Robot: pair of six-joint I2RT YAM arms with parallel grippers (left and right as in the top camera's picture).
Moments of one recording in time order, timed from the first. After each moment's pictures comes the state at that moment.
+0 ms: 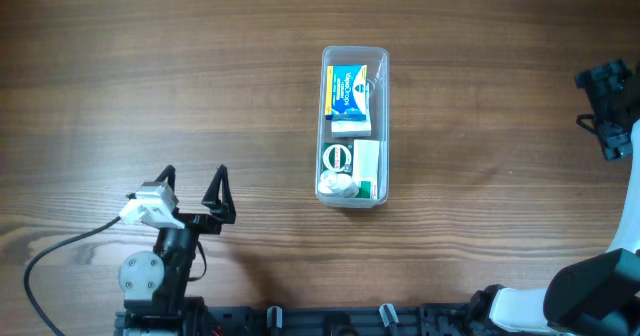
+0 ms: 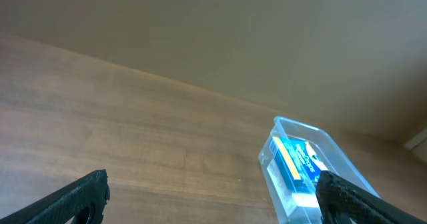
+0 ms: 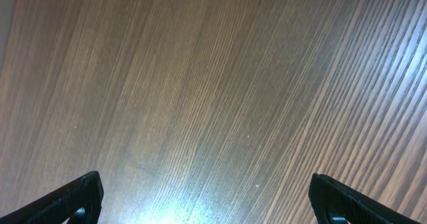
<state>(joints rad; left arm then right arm) -0.02 0.01 0.12 -0.16 0.13 -0.29 -0.46 1.57 1.47 -1.02 0.11 0.77</state>
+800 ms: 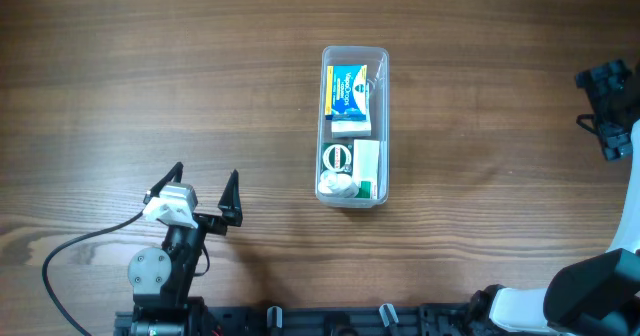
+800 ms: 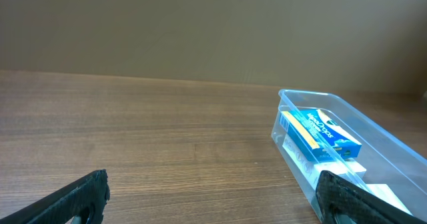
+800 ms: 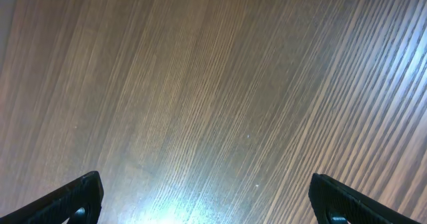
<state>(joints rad) -0.01 0.01 0.01 -0.05 0.19 -0.08 -0.46 1.57 1.47 -1.02 0.11 0.77</state>
